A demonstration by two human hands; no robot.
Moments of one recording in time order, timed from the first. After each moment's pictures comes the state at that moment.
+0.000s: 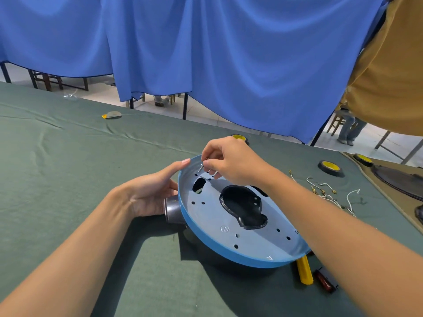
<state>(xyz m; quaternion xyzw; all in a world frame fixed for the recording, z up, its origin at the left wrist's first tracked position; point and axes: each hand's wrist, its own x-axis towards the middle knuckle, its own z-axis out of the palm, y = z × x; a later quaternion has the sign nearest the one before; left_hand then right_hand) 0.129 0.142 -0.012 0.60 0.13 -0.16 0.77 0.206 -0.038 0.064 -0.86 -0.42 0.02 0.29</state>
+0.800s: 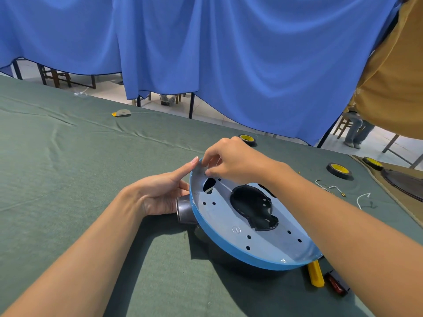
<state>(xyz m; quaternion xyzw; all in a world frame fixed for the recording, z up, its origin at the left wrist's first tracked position) 0.124 0.138 -0.010 0.53 0.12 -0.17 0.82 0.205 -0.020 0.072 -0.87 -0.48 0.00 0.12</state>
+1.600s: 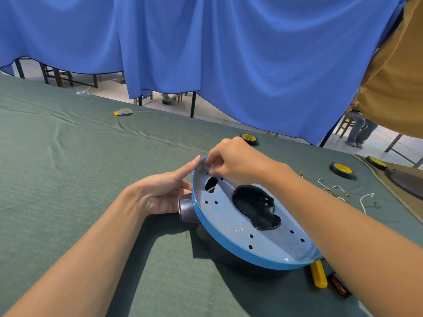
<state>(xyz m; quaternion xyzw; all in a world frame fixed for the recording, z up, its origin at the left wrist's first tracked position) 0.124 0.136 -0.008 0.52 0.15 -0.17 0.82 0.205 -0.017 0.067 -0.88 -0.46 -0.02 0.10</state>
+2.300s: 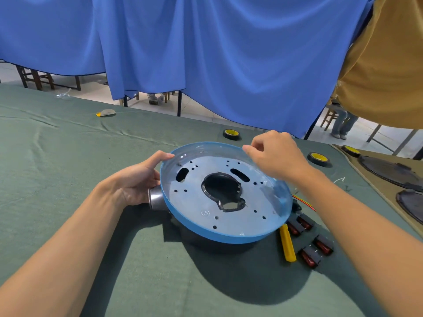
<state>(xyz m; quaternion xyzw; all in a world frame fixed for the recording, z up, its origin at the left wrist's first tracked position) 0.120 0.147 -0.004 0.59 0.19 -0.12 0.78 0.212 -0.116 0.074 -0.94 -0.26 -0.14 0.17</state>
